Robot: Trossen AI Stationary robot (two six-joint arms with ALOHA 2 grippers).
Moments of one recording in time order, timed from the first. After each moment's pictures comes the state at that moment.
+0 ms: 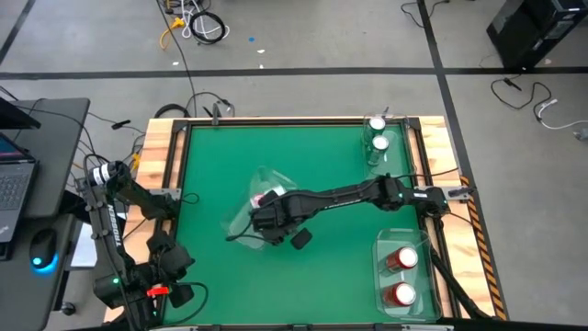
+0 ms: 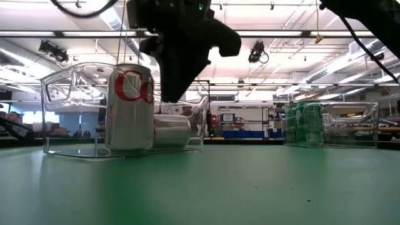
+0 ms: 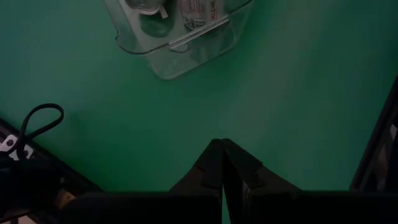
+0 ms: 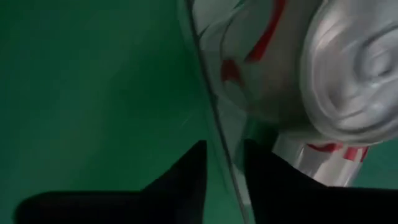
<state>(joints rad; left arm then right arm) -1.21 1.55 1.42 -1.55 -0.54 -1.78 0.17 2.42 2.35 -1.27 0.13 -0.54</state>
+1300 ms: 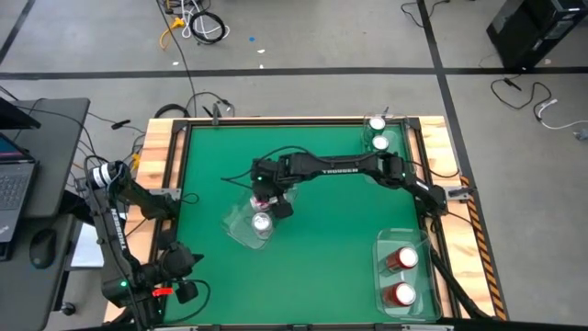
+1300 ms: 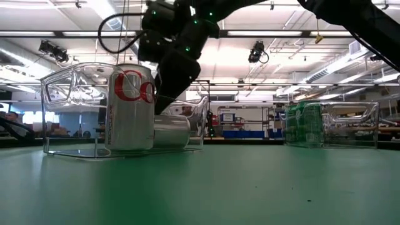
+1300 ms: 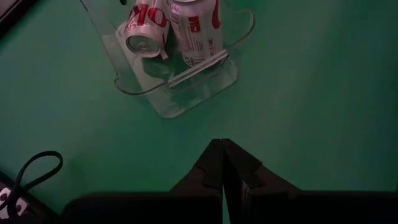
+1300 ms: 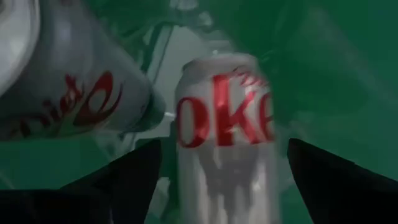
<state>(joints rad) -1.22 1.54 1.29 -1.48 -0.71 -1.74 -0.08 2.34 2.10 -0.88 -0.13 -0.36</state>
